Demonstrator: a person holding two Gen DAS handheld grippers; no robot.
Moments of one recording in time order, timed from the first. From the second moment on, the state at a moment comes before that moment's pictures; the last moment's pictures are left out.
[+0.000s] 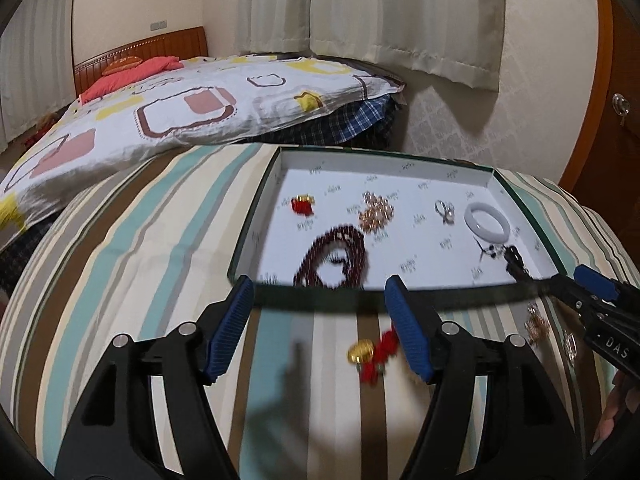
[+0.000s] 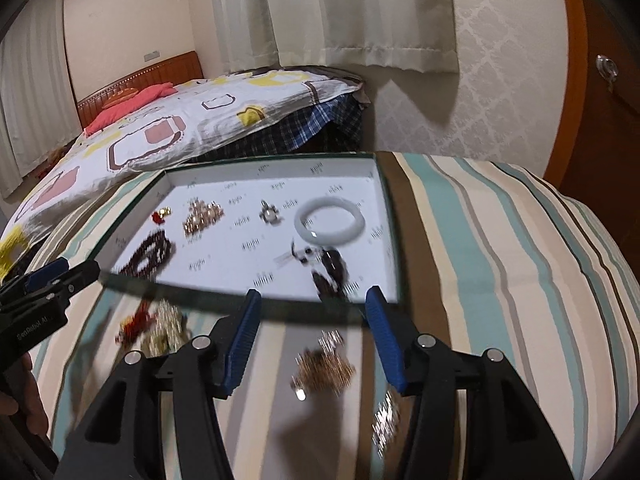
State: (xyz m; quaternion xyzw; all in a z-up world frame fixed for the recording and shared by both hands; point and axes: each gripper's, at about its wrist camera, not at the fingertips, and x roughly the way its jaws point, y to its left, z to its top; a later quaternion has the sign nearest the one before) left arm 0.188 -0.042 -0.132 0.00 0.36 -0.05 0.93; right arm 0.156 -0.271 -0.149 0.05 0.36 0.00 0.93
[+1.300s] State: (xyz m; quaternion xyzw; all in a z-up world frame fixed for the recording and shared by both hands) left arm 0.163 -0.034 -0.158 0.00 0.39 -0.03 0.92; right arm 0.156 -0.271 -0.190 0.04 0.43 -0.01 0.90
